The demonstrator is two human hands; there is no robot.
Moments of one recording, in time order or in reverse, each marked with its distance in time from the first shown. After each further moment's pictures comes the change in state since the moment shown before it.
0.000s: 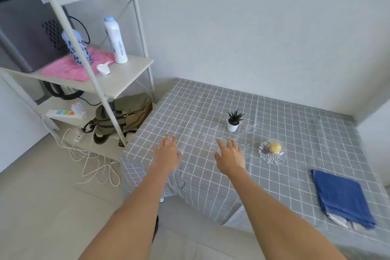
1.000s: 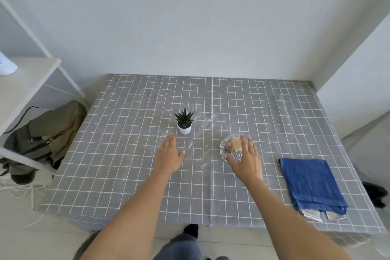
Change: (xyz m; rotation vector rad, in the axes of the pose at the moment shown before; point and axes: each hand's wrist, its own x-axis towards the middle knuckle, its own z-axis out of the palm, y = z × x) left_hand 0.156 0.159 0.084 -0.124 -0.135 0.171; right_hand 0.048 0.215 0.035 0.355 0.182 0.446
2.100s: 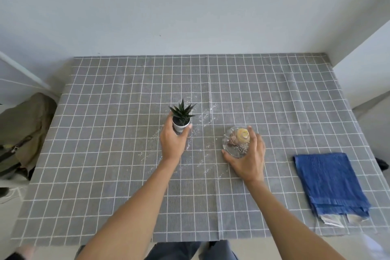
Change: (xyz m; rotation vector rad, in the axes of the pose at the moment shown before) left_hand 0.083 0.020 0.026 -0.692 0.481 0.161; right_hand 0.039 0.009 0.050 0.222 0.334 -0.074
